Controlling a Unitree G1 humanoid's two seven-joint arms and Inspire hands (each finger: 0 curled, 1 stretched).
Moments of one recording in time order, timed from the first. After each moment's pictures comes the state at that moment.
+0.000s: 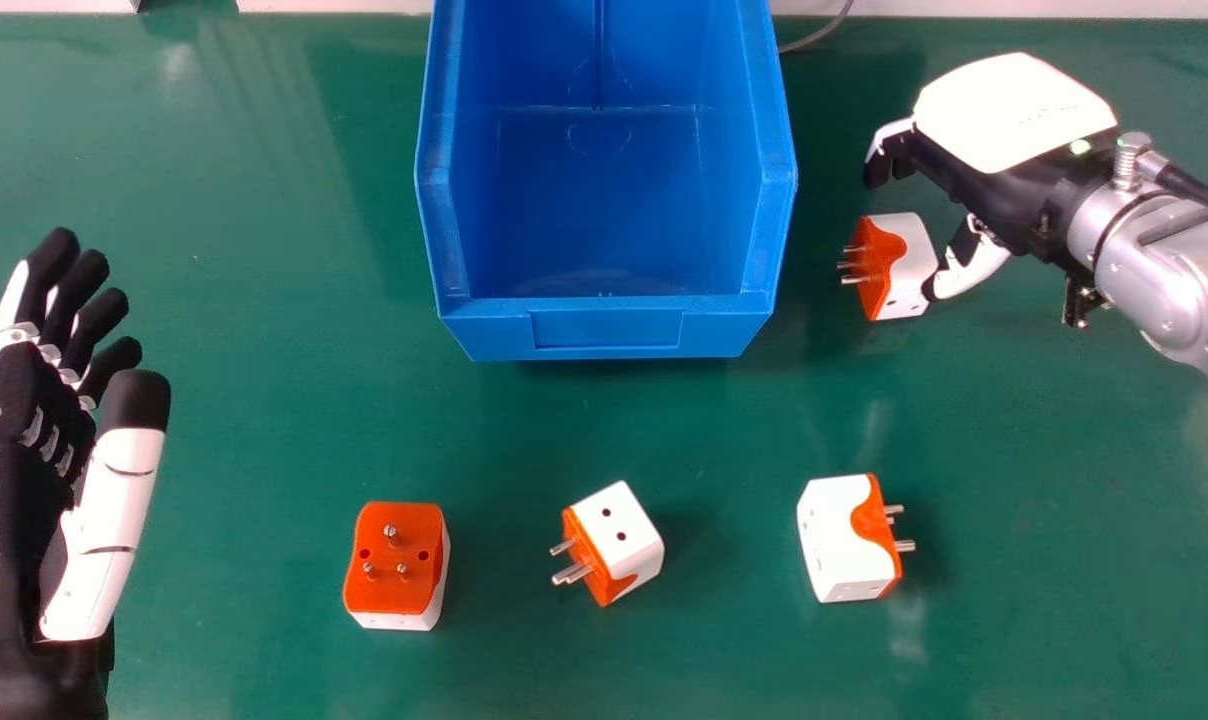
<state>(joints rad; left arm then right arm) 0.46 0.09 0.30 -0.20 -0.10 -0.55 -0.08 -0.97 -0.61 0.58 1.10 -0.88 -0.39 -0.11</state>
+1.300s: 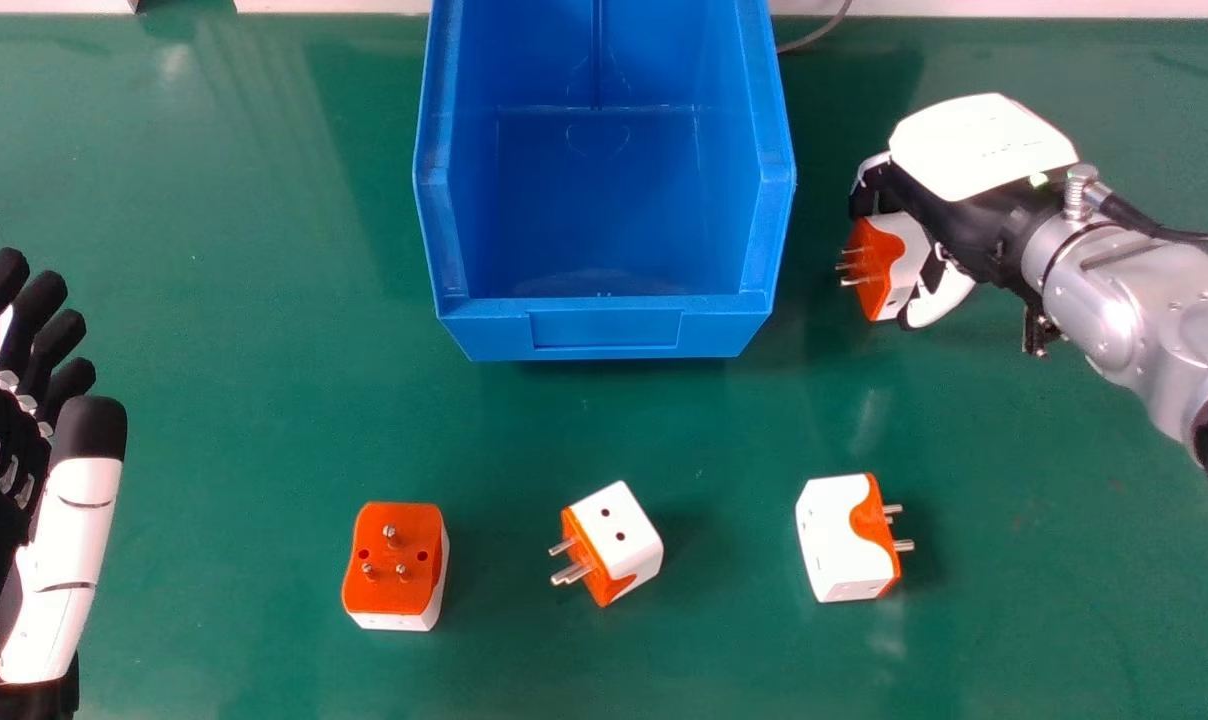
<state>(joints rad) 0.56 0.08 0.32 -0.28 -0.12 -0.54 -0.09 -0.96 -0.51 0.60 1.17 -0.88 -0.29 -0.10</state>
